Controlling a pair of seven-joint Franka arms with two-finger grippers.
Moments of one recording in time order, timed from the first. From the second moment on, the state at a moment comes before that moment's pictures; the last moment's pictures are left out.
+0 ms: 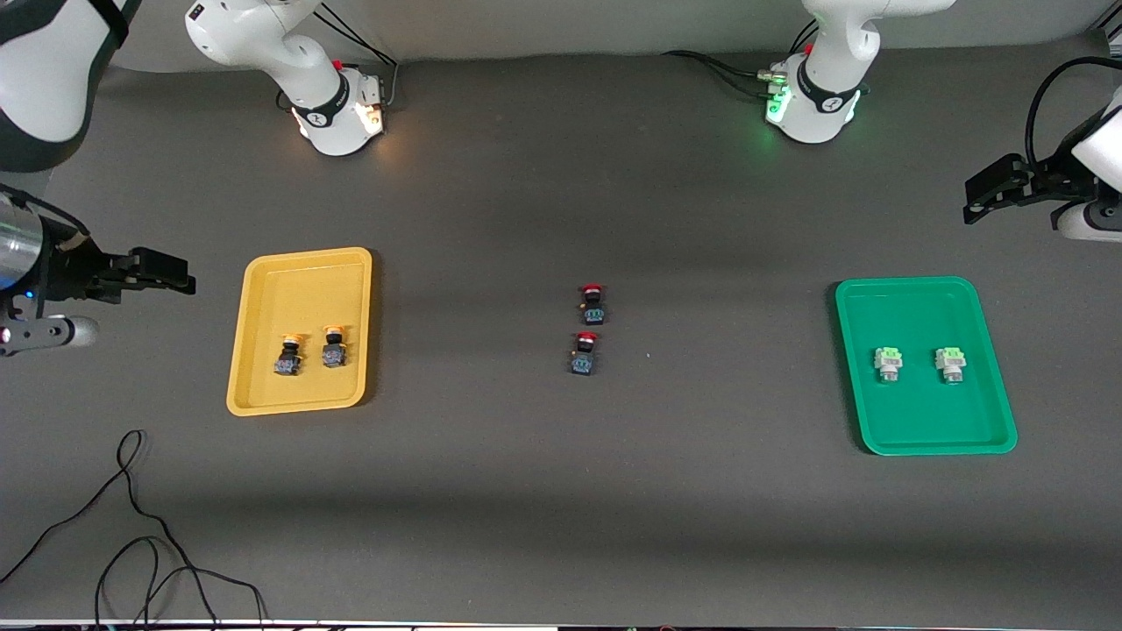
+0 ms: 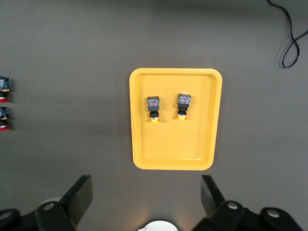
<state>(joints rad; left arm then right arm) -0.02 -0.04 -0.03 -1.56 0.01 1.47 0.06 0.76 0.47 -1.02 -1.16 0.37 1.25 -0.21</state>
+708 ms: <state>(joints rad) -0.03 -0.04 -0.03 -1.56 0.01 1.47 0.06 0.17 0.22 -0.10 -1.28 0.02 1.36 0.01</state>
